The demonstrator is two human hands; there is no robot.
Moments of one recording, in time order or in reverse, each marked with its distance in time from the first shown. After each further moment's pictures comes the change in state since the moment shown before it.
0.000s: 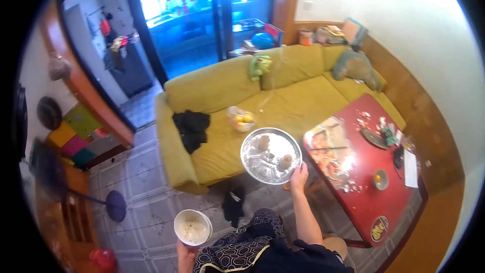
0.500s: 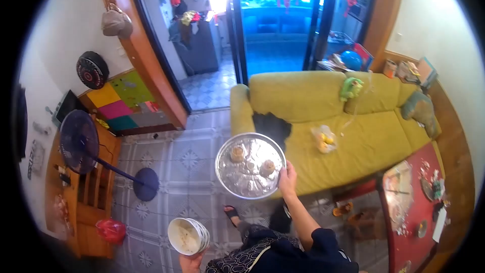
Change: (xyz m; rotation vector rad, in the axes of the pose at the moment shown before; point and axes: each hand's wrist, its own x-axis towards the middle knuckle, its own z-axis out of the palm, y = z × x) left_hand 0.040 0.204 -0.113 0.113 -0.096 0.496; right_hand -0.174 -0.069 0.394 0.296 -0.622 0.014
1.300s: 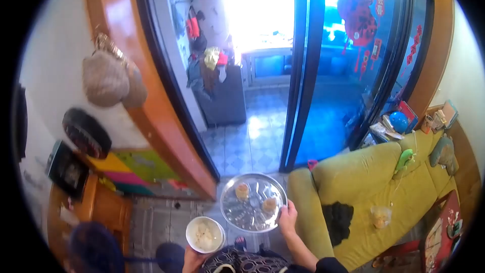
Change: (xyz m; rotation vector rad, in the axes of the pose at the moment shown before) left_hand 0.652 0.284 -0.001 0.057 -0.209 -0.199; right_hand 0.286 0.037 0.509 -0.042 0.084 0.050
